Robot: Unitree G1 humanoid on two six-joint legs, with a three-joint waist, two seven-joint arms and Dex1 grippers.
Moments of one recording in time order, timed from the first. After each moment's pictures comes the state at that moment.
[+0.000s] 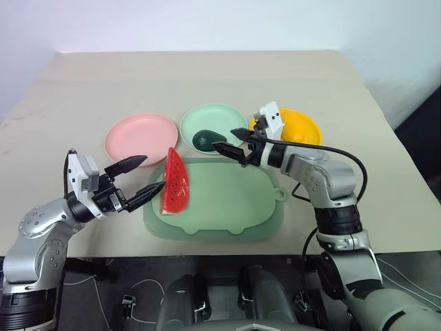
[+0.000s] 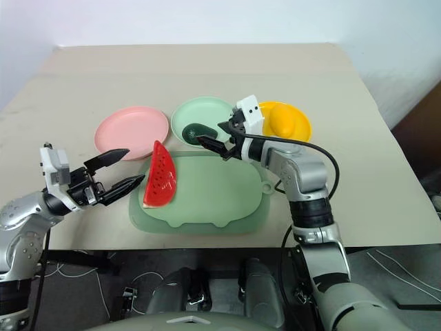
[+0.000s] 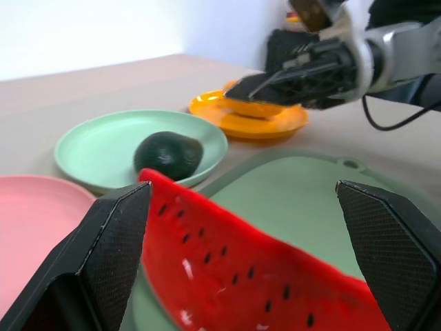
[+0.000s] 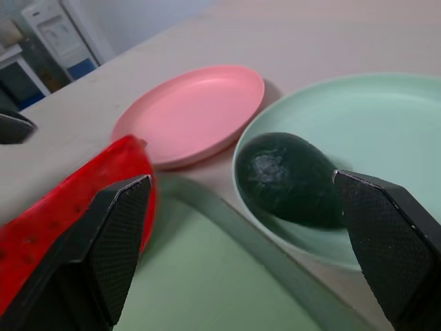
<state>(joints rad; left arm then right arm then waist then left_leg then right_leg) -0.03 0.64 0.31 -0.24 -0.68 0.25 -1.00 -0.69 -0.23 -0.02 -0.10 0.40 0.90 0.63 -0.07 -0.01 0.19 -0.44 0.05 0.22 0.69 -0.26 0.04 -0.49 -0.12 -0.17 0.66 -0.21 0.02</state>
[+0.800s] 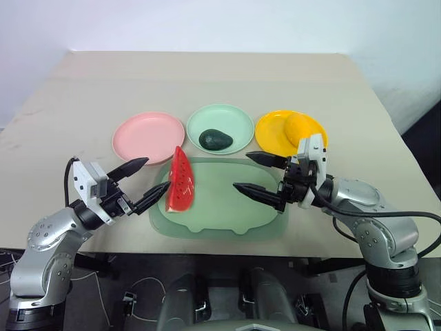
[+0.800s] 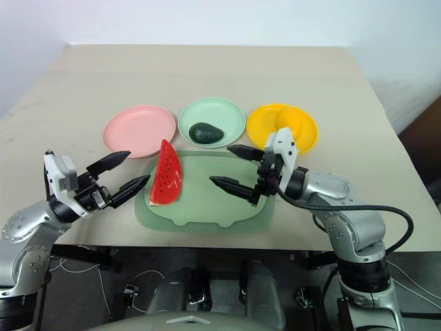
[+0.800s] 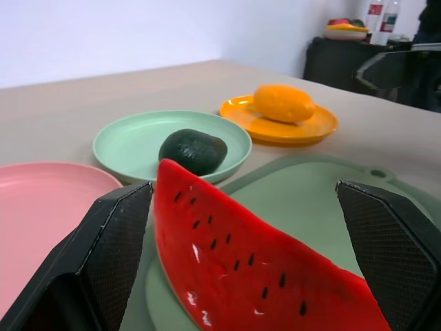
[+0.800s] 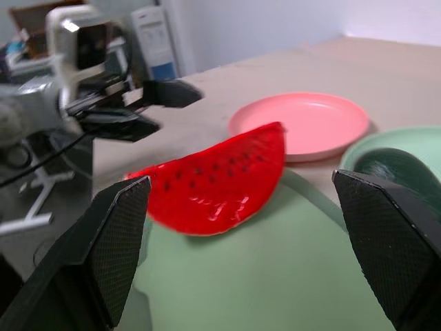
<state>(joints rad) 0.04 0.58 0.30 -0.36 -0.66 0.25 -0.84 -0.30 -0.50 -0.03 -0.51 0.60 0.67 0.84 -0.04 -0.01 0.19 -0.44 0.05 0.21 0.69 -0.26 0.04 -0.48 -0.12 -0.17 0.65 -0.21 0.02</state>
